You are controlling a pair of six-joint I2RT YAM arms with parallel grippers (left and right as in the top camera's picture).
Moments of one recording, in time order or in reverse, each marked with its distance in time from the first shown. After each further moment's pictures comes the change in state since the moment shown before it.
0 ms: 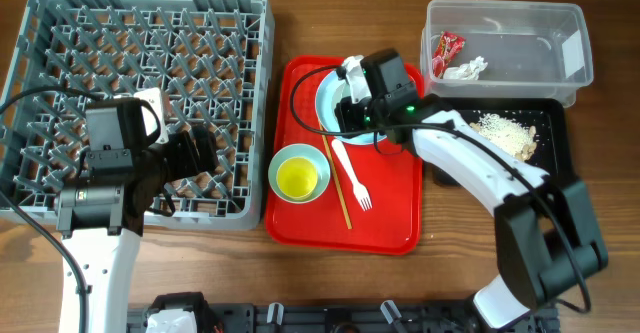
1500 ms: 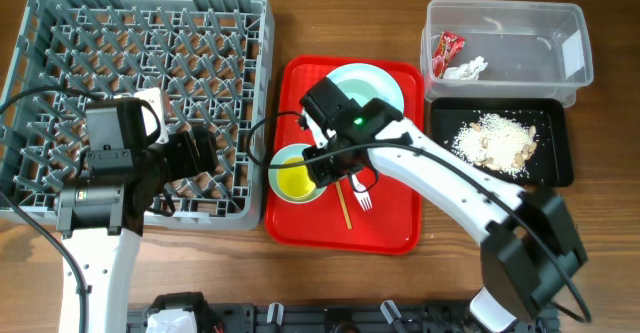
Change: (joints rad) left arm 0.000 0.000 0.000 0.000 0.000 0.000; right arm 0.260 0.016 0.206 -0.587 0.056 0.163
